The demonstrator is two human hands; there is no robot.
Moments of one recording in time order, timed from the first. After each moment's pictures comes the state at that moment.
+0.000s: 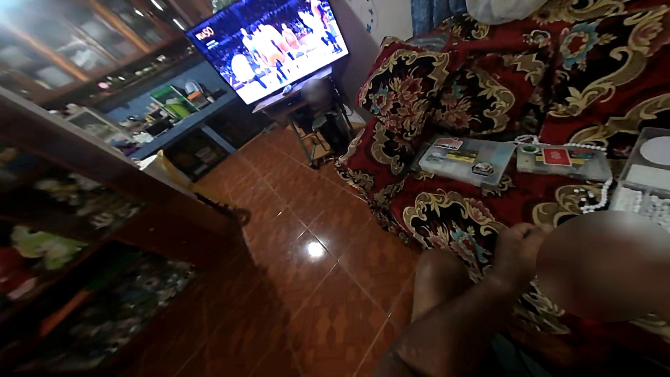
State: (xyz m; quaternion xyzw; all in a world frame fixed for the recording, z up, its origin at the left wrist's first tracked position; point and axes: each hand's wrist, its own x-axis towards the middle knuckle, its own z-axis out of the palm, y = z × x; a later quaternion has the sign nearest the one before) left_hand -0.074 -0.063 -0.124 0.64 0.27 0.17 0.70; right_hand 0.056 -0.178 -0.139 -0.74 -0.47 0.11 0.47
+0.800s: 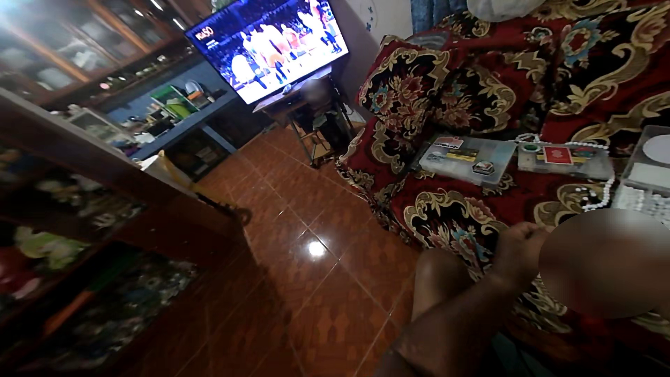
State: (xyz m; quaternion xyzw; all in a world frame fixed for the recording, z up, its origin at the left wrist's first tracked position) left_hand -0.073 -0.062 -0.125 0.64 0.27 0.16 0.70; right_hand 0.056 -0.178 -0.136 -0.74 -0.47 0.12 0.47
